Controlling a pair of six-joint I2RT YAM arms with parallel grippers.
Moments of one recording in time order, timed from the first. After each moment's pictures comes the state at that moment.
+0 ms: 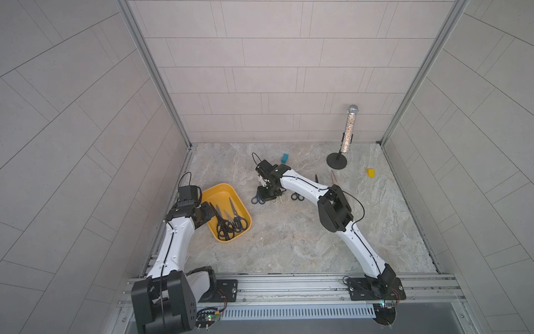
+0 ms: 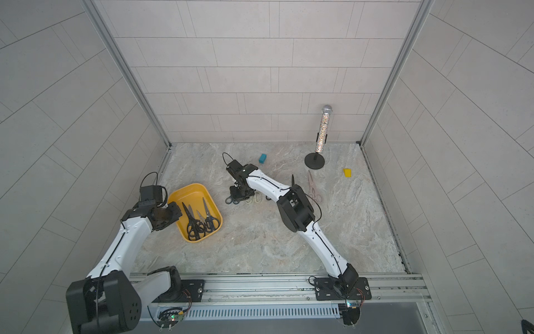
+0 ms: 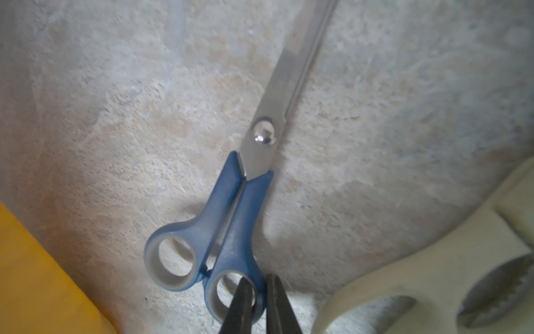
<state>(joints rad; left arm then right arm) 0.22 1.09 0.70 -0.69 0.05 -0.39 0.73 2.53 2.27 -0.99 -0.19 0.43</state>
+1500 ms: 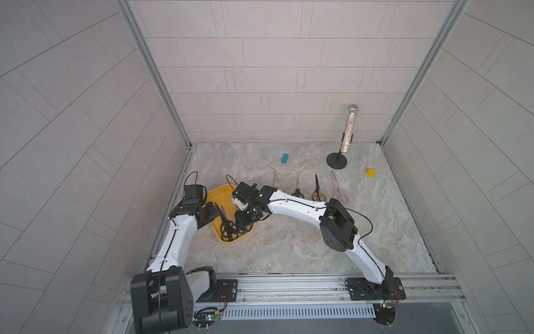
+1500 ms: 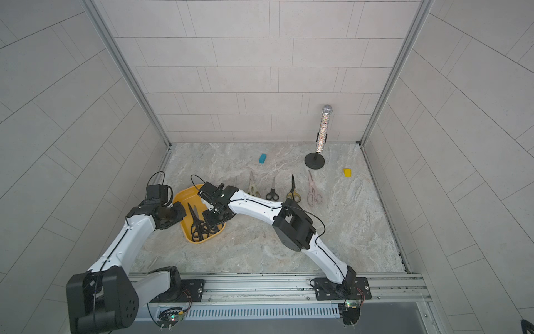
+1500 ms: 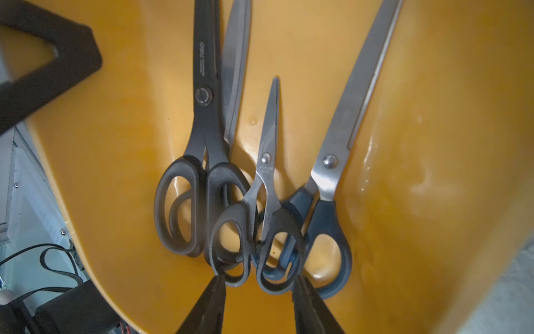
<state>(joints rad) 0.16 1.13 0.70 -0.69 0.05 -0.41 1.01 2.35 2.06 -0.82 -0.25 0.50</state>
